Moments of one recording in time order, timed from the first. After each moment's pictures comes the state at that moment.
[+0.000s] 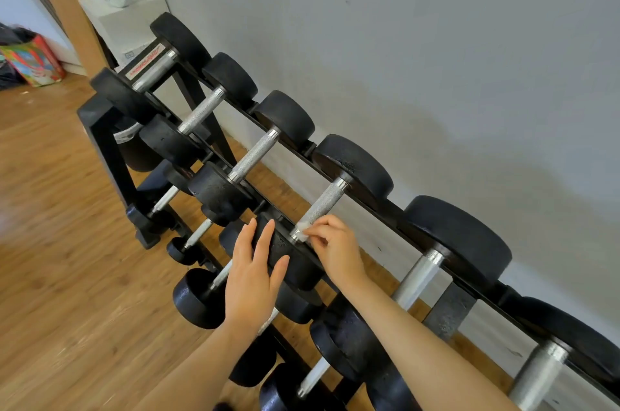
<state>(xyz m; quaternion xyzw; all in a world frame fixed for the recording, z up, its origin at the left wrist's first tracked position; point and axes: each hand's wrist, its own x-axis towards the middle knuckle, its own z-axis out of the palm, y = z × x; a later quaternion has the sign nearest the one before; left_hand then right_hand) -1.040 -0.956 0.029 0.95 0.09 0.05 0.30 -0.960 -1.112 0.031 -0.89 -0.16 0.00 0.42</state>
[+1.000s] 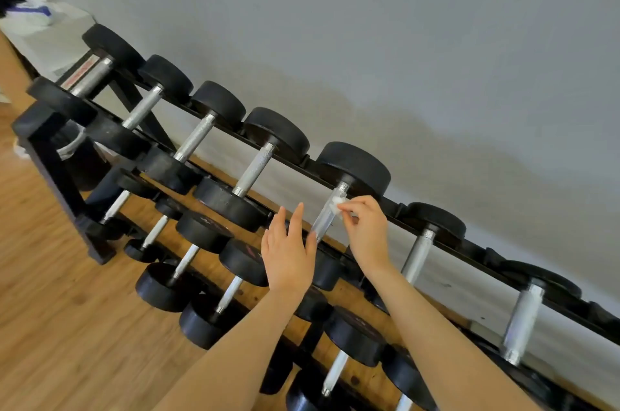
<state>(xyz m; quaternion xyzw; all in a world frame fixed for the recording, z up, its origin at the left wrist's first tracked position) -1.123 -1.117 0.086 0.95 0.06 0.01 0.30 -1.089 -1.257 0.087 -0.91 0.04 -0.15 0.38</state>
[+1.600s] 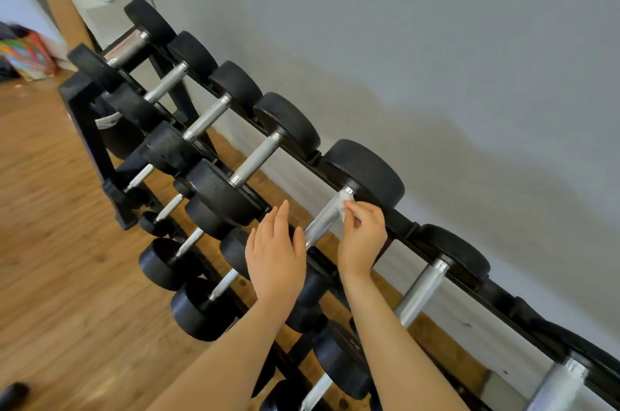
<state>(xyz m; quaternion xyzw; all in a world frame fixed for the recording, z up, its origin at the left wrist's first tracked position) -1.107 -1.149 0.060 0.94 0.18 0.09 0.27 -1.053 -1.260 0.041 -0.82 0.10 -0.23 0.51</state>
